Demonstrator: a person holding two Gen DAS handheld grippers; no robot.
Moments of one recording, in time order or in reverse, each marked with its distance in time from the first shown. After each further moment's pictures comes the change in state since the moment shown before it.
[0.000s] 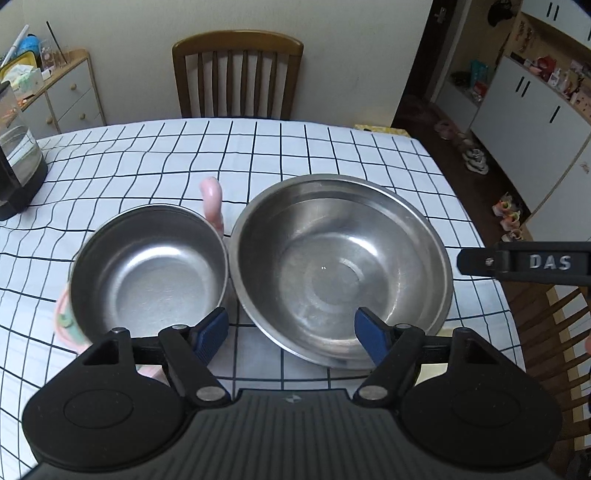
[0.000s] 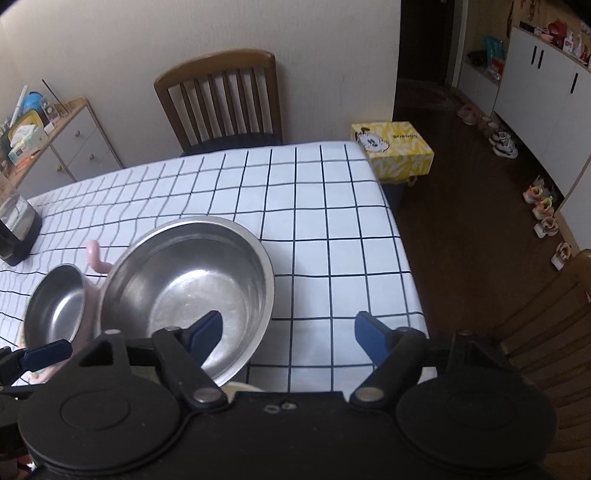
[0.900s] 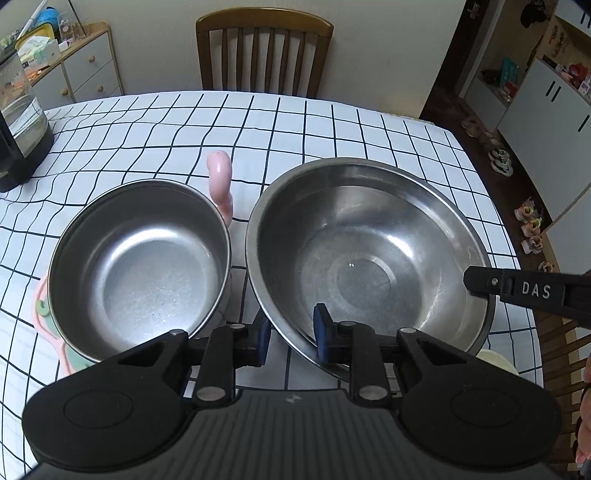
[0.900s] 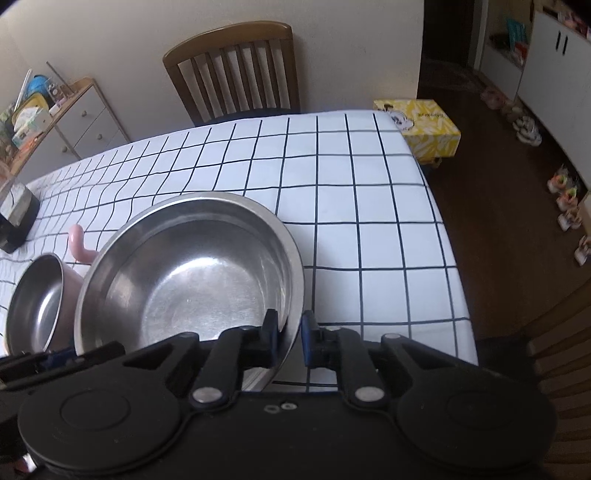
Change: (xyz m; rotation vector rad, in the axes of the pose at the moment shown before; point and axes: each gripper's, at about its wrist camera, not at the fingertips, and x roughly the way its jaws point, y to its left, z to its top) left arm 0.031 0.006 0.006 -0.084 0.056 0.049; right arm 0.048 0.005 0.003 -0.026 0.055 0.056
